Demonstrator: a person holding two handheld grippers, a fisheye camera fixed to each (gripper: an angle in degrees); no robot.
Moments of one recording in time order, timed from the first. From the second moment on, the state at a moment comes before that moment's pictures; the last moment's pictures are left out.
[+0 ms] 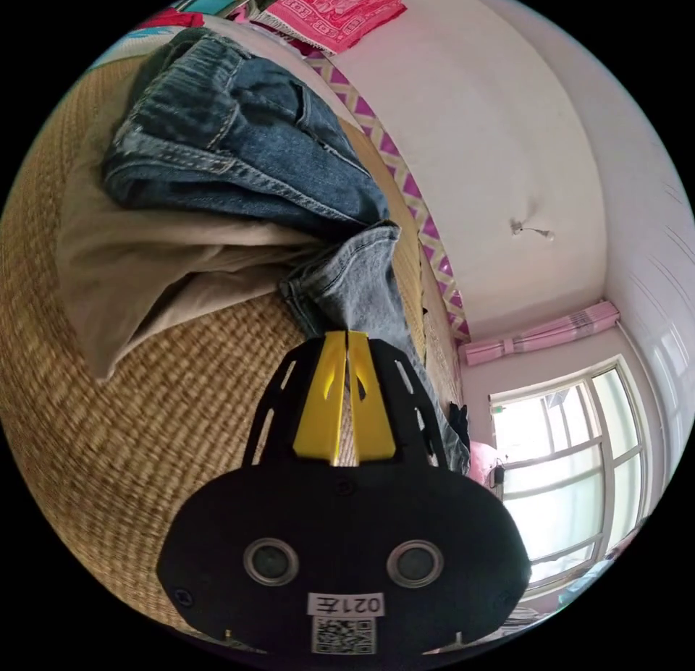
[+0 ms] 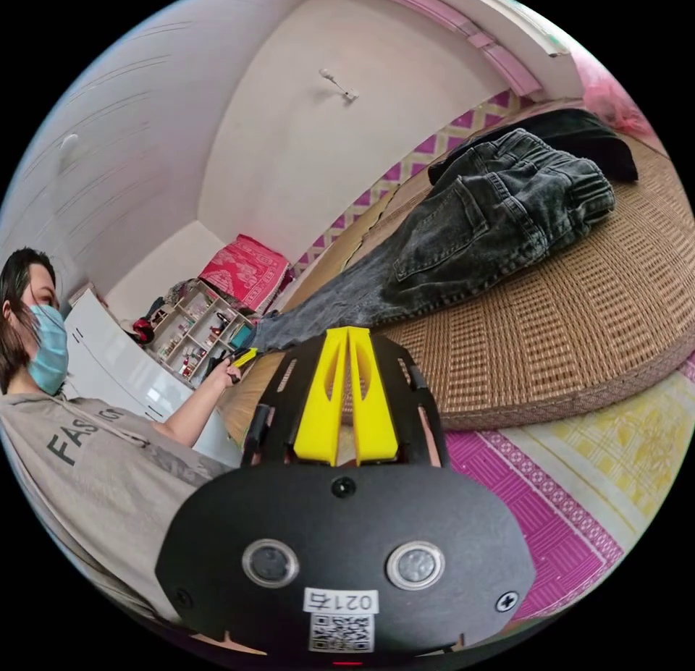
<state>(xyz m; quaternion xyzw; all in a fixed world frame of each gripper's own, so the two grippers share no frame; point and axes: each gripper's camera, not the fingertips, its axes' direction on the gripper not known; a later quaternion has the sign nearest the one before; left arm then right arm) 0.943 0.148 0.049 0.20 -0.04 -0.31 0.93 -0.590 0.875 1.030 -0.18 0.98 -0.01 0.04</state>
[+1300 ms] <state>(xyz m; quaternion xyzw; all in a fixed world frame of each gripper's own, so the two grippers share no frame) 1.214 -0.072 -0.032 0.27 -0.06 -0.16 0.95 -0.671 1.012 0.973 -0.17 0.98 -0.01 0.10</state>
